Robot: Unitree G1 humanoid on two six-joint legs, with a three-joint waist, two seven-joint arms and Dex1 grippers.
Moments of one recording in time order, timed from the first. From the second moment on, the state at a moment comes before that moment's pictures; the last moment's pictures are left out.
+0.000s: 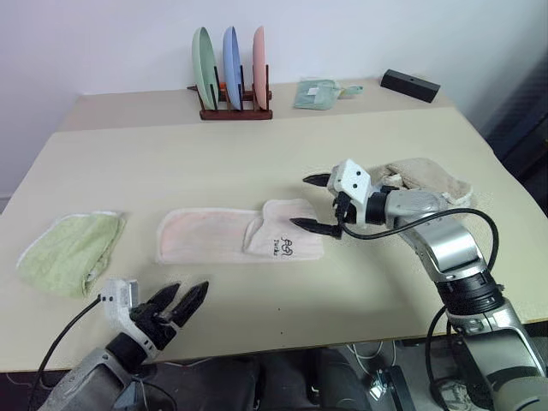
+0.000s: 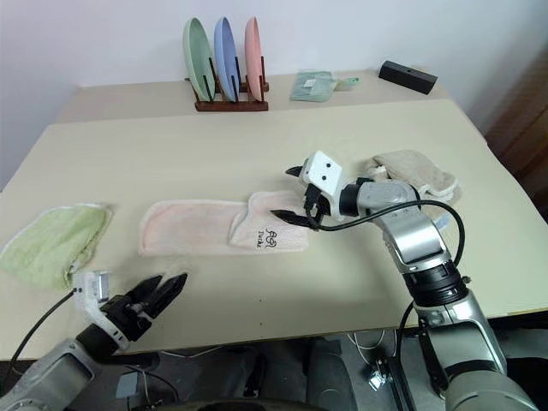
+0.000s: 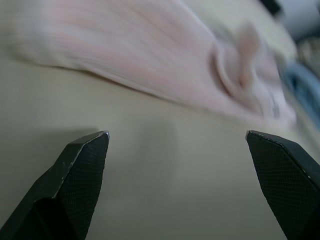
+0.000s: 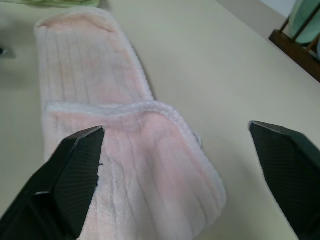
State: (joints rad) left arm 0.47 0.28 0.40 -0.64 -1.14 0.72 -0.19; right arm -0.59 -0.57 0.19 -0.09 0.22 0.40 0.95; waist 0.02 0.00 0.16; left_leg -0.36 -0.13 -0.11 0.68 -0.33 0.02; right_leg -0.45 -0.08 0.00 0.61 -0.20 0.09
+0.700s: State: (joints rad) left arm 0.05 0.16 0.42 -0.31 -1.57 0.60 0.40; right arm -0.55 -0.55 0.22 -0.16 0.17 0.36 0.90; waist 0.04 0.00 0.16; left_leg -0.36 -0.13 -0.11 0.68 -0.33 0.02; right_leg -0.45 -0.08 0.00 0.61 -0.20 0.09
